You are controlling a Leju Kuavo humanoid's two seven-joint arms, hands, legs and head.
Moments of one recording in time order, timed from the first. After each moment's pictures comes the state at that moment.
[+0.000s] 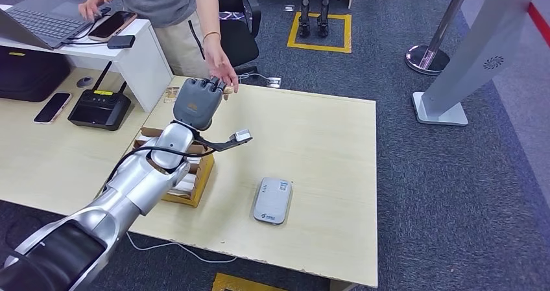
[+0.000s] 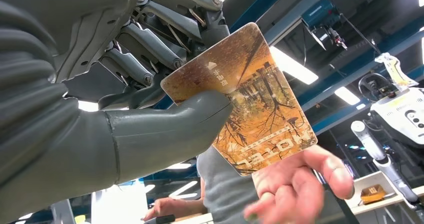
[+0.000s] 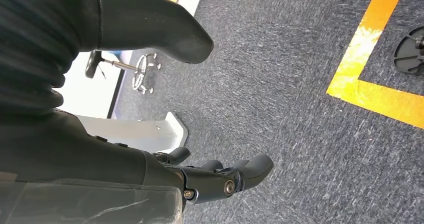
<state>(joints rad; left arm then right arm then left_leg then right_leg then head) -0.69 0.27 -0.55 -1.05 -1.56 0.64 0.26 -0.10 -0.02 0.69 -0.16 -0.20 -0.02 0.30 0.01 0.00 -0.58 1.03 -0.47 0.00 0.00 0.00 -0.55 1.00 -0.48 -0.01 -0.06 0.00</state>
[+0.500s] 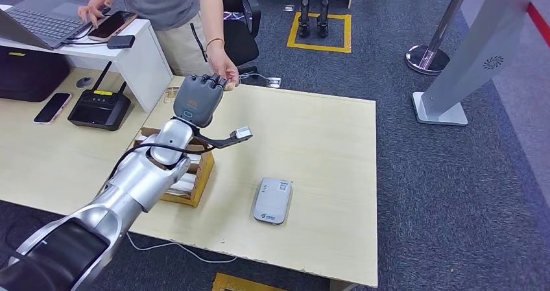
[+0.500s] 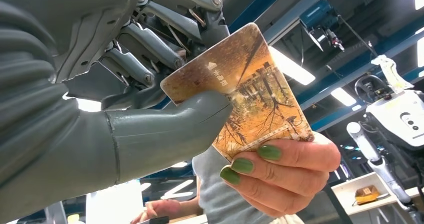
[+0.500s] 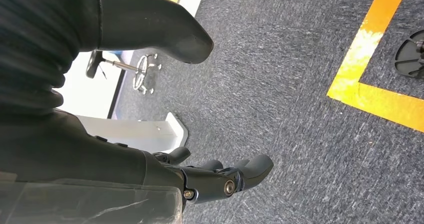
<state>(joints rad) -0.70 0.24 -0.50 -1.03 -1.56 0.65 0.20 -0.10 -0.02 0.69 -0.16 -0.21 -0.02 0.30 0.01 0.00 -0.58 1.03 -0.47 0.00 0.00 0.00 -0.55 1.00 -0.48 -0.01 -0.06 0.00</state>
